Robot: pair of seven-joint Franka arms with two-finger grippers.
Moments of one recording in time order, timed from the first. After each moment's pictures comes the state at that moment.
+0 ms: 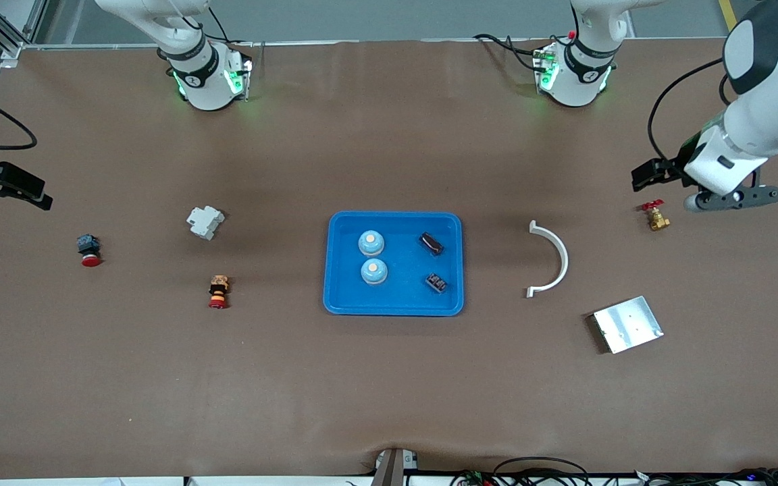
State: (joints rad) left arm 0.20 -0.16 -0.24 -2.06 -0.04 1.79 -0.10; right arm -0.03 0.05 -0.06 -1.55 0.03 1.61 -0.06
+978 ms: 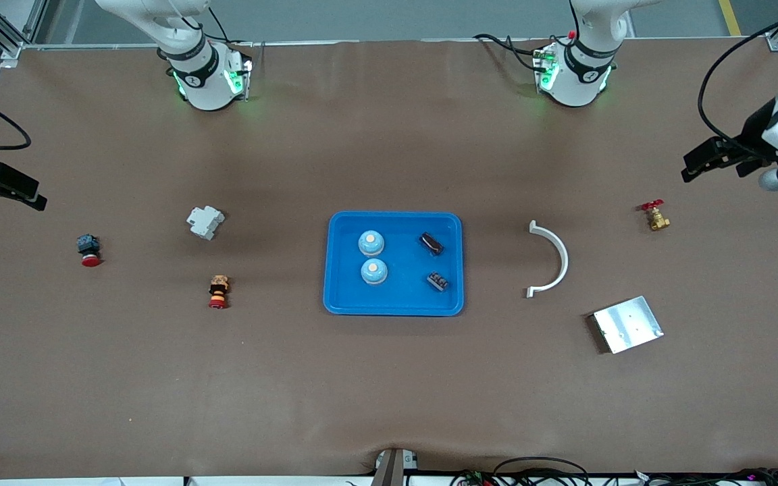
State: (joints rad) left arm 0.24 -0.10 -0.23 -1.79 -0.04 1.70 -0.07; right arm -0.04 0.05 -0.06 -1.55 0.03 1.63 -0.07
